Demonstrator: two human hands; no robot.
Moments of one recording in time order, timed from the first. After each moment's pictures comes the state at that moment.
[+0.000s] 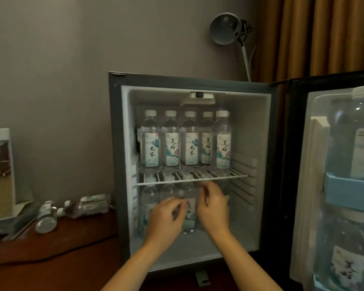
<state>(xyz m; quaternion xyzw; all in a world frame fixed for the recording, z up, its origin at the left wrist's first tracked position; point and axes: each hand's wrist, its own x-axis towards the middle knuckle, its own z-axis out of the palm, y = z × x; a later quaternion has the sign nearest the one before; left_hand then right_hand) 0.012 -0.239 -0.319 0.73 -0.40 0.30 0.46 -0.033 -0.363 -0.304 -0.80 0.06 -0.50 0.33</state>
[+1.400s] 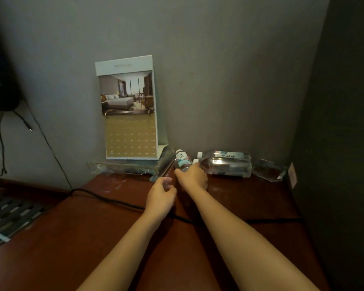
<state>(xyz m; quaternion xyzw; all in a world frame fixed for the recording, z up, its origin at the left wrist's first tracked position) 0.259 0.094 -0.447 0.79 0.08 0.14 0.59 0.319 0.008 -0.415 -0.90 0.09 -0.08 0.41</state>
